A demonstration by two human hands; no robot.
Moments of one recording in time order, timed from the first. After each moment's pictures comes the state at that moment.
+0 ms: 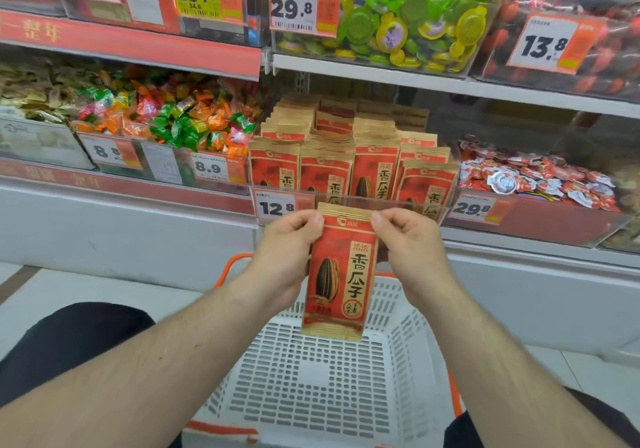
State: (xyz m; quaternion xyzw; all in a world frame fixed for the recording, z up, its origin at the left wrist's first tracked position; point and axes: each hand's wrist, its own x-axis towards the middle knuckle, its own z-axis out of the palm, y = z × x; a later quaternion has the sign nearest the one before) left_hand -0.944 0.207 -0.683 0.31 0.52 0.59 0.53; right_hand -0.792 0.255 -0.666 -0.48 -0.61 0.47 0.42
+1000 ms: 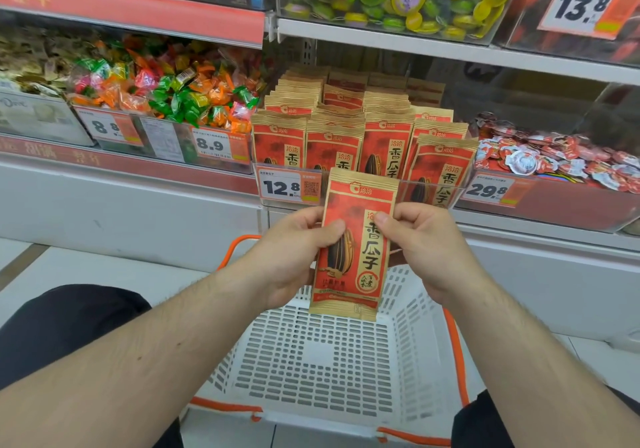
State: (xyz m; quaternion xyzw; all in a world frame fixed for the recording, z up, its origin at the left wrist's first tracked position) left_hand -0.948 0.195 -0.687 0.34 0.50 0.50 0.62; right_hand -0.780 0.249 -0.670 -0.46 -0.62 0.53 0.35
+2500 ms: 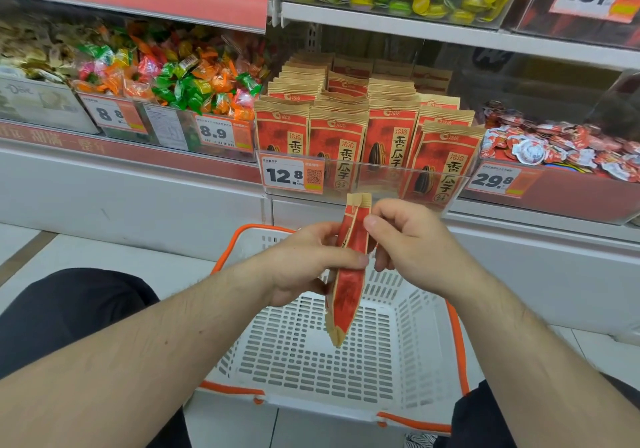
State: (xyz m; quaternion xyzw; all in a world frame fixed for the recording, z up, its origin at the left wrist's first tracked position) left_hand -0.942 0.191 -0.707 0.43 0.51 0.39 0.63; right_hand -0.780 0.237 -0.668 -0.43 -0.79 0.38 0.23
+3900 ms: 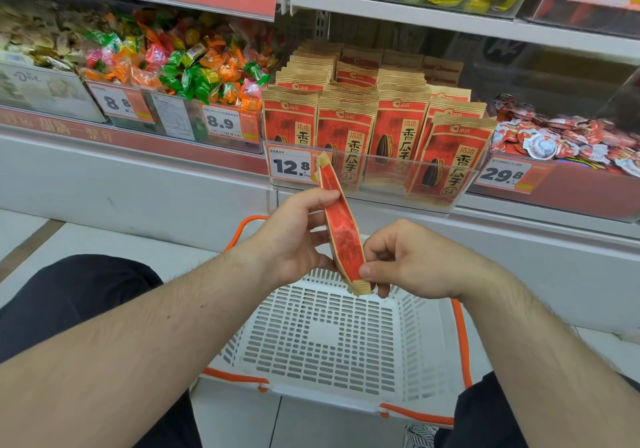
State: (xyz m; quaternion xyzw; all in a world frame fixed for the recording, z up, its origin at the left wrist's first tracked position) left_hand -0.950 0.200 -0.703 0.22 0.49 0.54 0.64; right_hand -0.778 0.238 -0.668 -0.37 -0.83 0.41 0.00
